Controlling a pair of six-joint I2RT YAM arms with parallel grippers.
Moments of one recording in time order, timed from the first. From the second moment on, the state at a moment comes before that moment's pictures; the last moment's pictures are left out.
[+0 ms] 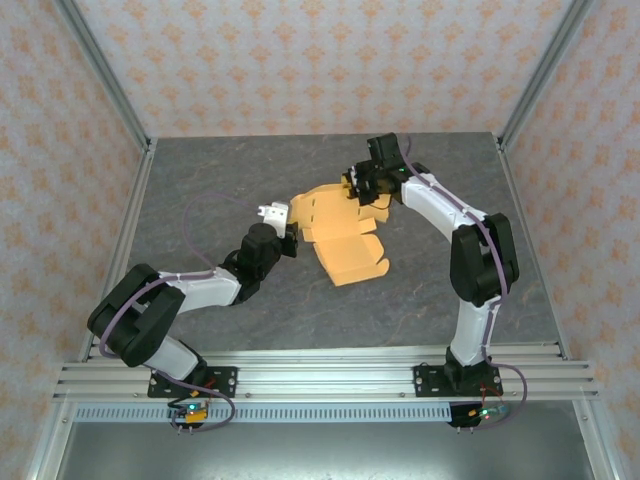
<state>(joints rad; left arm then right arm) -0.56 1.51 0.56 0.62 -0.24 -0.21 0.39 1.91 1.54 -0.44 -0.33 1.64</state>
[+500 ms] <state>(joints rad) -0.44 1.31 0.57 0.43 -0.09 -0.35 0.39 1.88 1.34 -0.15 -0.37 1.45</state>
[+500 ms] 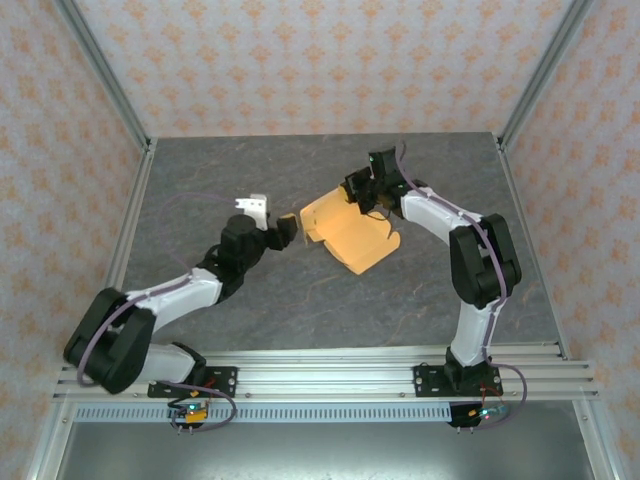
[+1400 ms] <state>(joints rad) -0.45 1.62 0.53 0.58 0.06 -0.18 0.39 1.90 1.14 0.27 -0.61 1.35</state>
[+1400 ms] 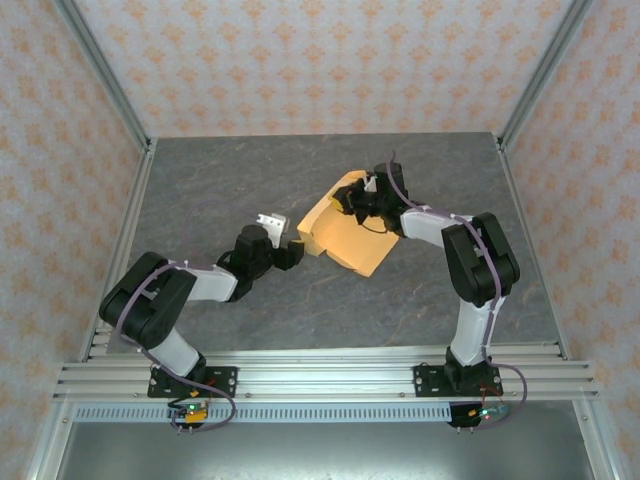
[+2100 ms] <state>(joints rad) -0.56 1.72 0.61 0.63 -0.05 -0.21 0.39 1.88 0.97 0.48 -0.56 1.40</state>
